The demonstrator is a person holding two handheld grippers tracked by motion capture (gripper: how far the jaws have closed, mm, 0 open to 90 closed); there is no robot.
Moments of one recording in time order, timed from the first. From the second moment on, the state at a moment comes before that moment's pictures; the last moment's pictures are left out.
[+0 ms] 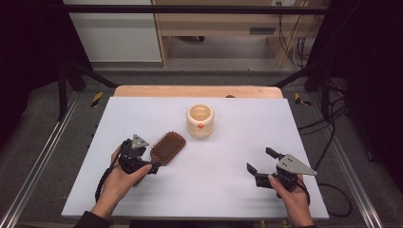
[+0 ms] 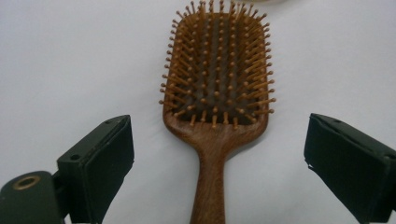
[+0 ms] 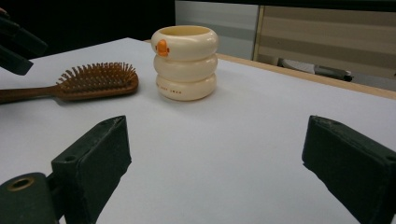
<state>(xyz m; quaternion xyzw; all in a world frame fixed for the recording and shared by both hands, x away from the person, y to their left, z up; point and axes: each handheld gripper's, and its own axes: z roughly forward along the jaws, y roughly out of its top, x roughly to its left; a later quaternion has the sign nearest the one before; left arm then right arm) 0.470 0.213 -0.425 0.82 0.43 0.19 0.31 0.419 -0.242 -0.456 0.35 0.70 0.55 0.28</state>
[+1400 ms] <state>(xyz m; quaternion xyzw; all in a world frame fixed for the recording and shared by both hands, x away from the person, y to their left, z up) 0.491 0.214 -0.448 0.87 0.43 0.10 0.22 0.419 -0.241 -0.457 0.35 0.71 0.55 0.27</state>
